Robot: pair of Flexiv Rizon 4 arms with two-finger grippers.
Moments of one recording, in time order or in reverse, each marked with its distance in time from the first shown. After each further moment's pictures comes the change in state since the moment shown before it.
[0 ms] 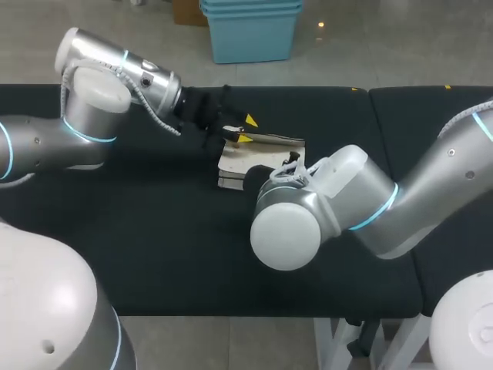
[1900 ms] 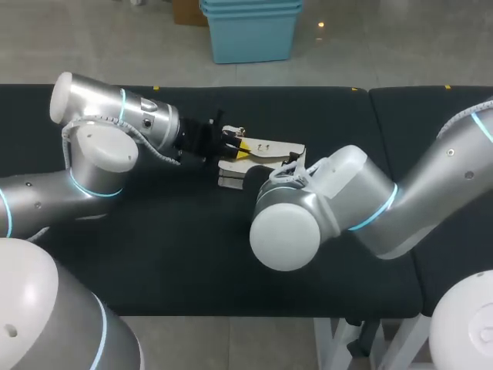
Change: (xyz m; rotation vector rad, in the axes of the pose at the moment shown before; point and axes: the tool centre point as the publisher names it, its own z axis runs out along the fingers) left arm 0.042 0.025 0.012 -0.173 -0.121 0.079; right arm 0.000 0.000 0.000 0.000 -0.002 0.000
